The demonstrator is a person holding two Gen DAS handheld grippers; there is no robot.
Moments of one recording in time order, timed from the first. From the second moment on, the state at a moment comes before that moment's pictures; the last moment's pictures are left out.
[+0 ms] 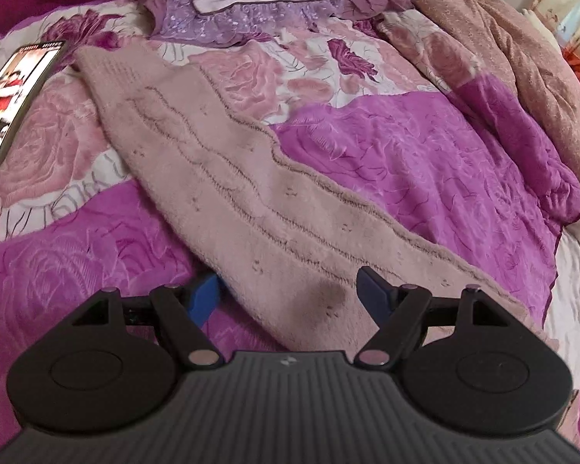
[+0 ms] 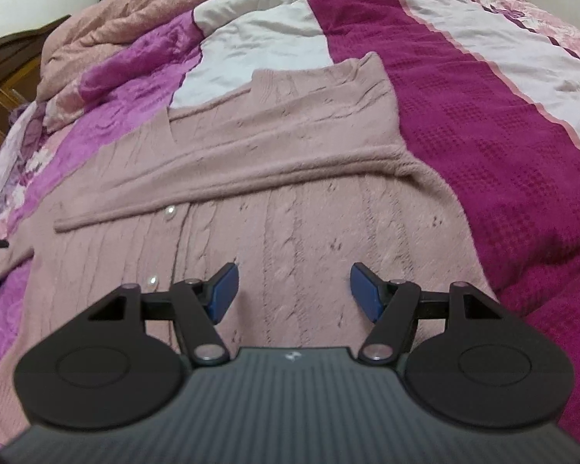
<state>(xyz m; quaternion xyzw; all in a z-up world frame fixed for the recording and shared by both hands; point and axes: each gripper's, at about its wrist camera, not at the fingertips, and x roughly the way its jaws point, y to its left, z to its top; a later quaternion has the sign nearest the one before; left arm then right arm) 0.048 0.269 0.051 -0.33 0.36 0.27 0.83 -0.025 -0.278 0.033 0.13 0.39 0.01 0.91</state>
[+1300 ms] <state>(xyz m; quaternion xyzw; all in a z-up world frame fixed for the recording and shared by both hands) 0.029 0.183 0.151 -0.30 0.16 -0.01 0.94 -0.032 -0.280 0.032 0.17 0.37 0.00 0.91</state>
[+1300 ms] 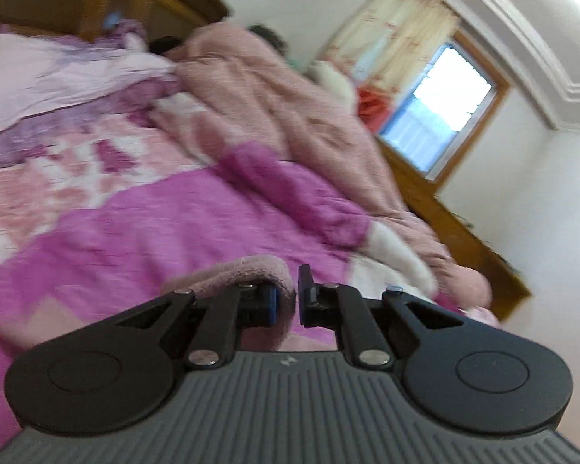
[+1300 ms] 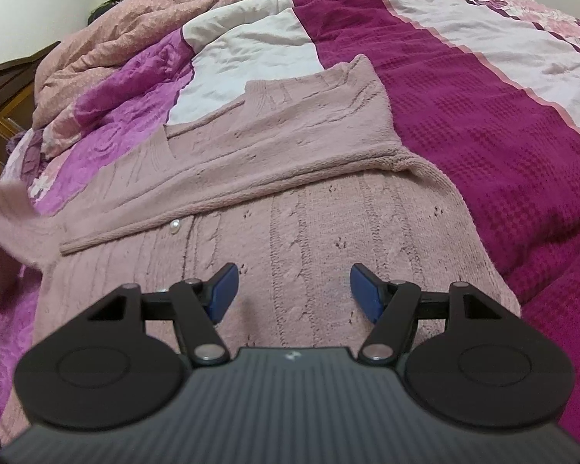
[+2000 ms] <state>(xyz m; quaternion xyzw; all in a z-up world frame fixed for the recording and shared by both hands) 0.076 -0.010 0.064 -0.17 0.34 -0.10 0.92 -0.045 -0.299 0.027 0.21 0.36 0.00 0.91</state>
